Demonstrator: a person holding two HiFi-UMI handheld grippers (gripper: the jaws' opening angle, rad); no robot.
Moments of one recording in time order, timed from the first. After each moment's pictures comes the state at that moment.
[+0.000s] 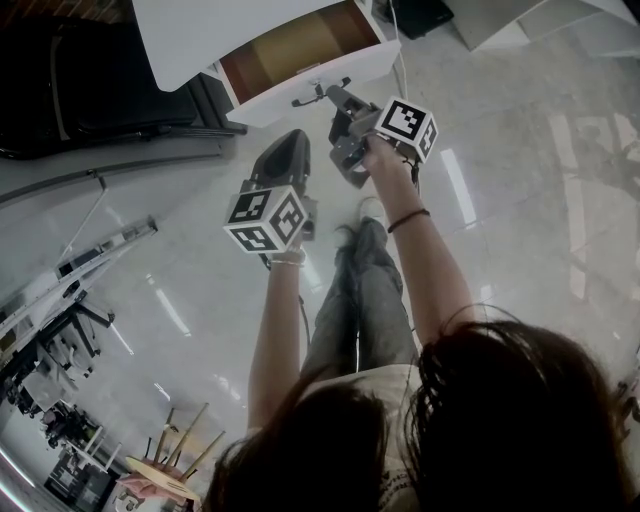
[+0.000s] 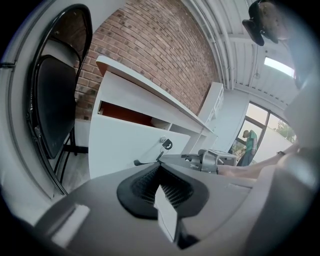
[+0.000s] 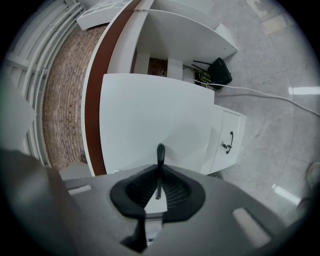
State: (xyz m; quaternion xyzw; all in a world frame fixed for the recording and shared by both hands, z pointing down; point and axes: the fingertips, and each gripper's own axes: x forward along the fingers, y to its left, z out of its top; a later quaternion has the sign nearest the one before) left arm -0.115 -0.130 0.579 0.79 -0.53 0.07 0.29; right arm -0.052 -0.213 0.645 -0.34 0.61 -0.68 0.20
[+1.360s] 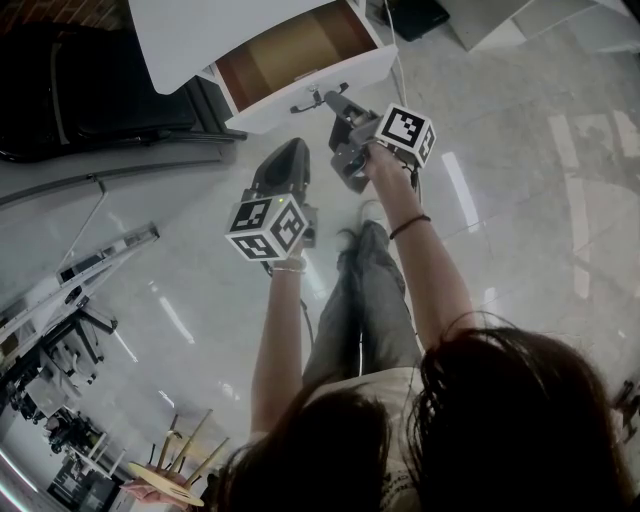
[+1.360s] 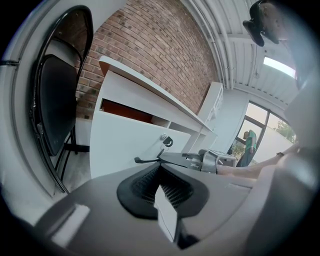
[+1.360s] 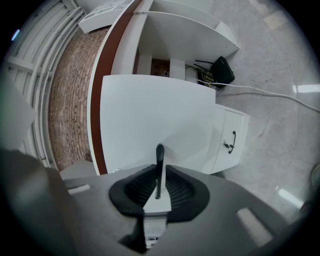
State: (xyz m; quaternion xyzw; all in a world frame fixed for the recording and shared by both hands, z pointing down) left arm -0.113 -0.118 0.583 0.79 -0.53 0.07 0.29; right arm -0.050 -0.204 0.646 -0.33 0.63 -0.67 0.22
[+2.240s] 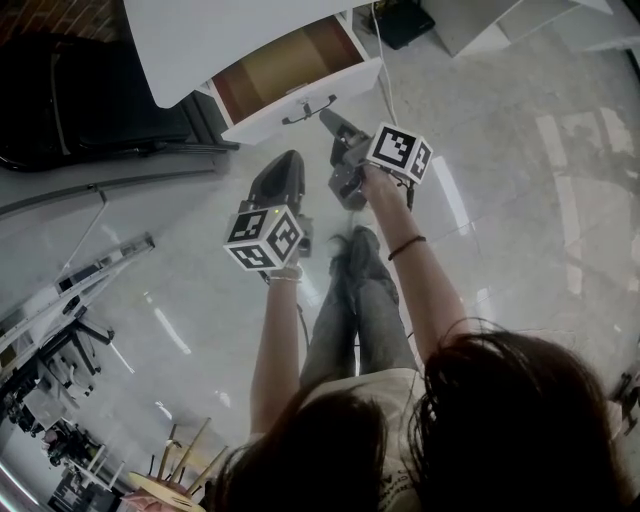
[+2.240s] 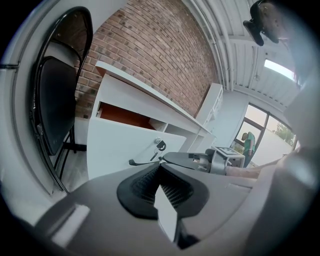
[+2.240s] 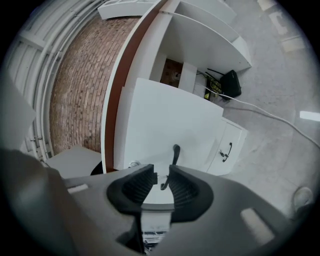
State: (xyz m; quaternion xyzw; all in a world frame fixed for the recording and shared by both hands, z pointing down) left arm -0.106 -0.114 0.568 0.79 -0.53 0.07 0.30; right arm -0.036 -0.186 0.618 -0.36 0.67 -0.63 0.17
